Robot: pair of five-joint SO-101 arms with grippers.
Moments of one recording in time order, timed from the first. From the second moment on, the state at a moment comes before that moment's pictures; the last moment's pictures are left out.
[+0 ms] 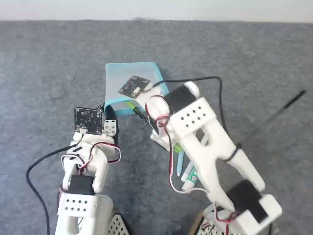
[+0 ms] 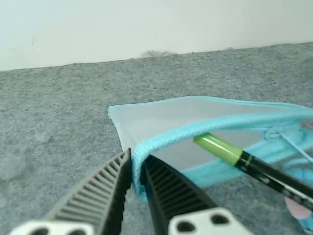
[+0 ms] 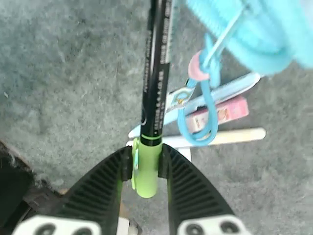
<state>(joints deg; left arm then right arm) -2.1 -80.7 87.4 29.0 2.3 -38.3 -4.7 -1.7 100.7 19.1</state>
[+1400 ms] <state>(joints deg) 3.1 -80.7 89.1 29.0 2.2 -39.9 -3.3 -24.8 99.0 4.7</state>
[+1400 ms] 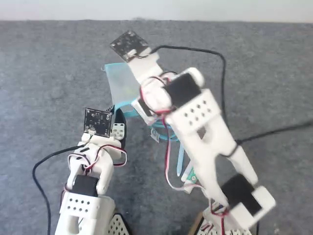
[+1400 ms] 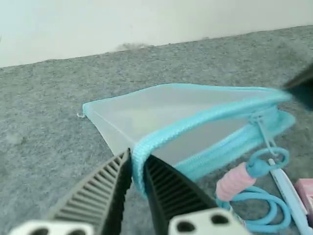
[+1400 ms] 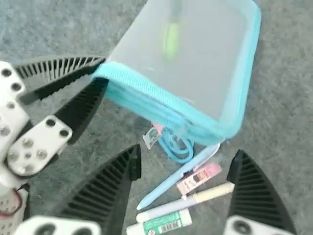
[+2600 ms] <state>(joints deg) 3.1 -80.7 89.1 29.0 1.6 -39.7 -26.1 55.5 65.6 -26.9</state>
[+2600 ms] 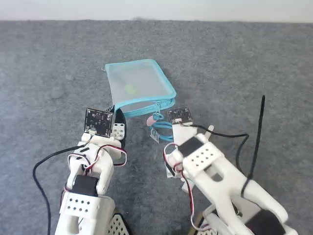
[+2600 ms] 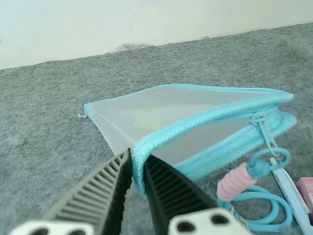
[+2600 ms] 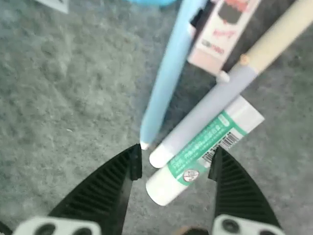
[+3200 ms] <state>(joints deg) 3.1 -80.7 89.1 29.0 1.6 -31.2 -26.2 64.5 54.3 -21.1</state>
